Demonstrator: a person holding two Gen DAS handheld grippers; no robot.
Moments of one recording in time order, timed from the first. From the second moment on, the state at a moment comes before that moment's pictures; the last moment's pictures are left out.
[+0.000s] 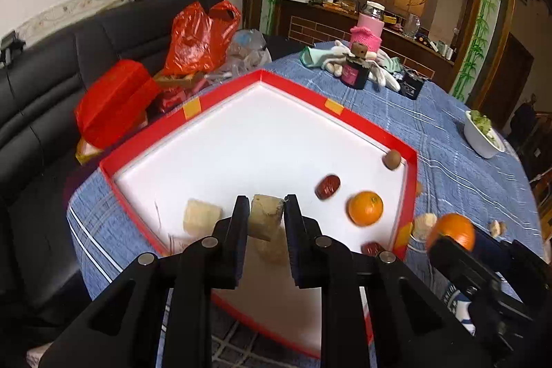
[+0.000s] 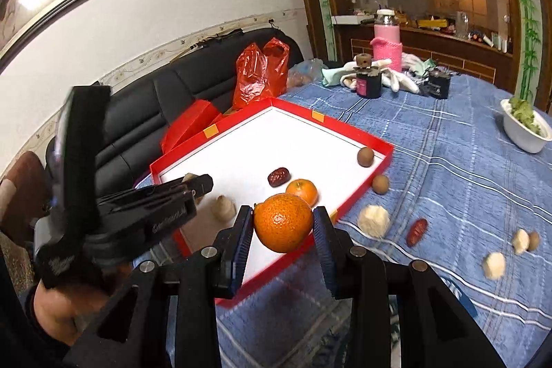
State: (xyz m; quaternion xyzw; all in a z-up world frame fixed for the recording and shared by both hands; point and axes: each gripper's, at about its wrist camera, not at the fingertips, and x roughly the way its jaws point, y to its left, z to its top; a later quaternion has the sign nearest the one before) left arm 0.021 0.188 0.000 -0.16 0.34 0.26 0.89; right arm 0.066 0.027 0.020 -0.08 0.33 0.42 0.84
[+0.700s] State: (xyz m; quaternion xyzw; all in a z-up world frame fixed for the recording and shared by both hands) left arm 0.057 0.225 -0.005 -0.16 0.36 0.29 0.87; right arm 0.080 0.073 -0.005 -0.10 0.37 0.43 0.82
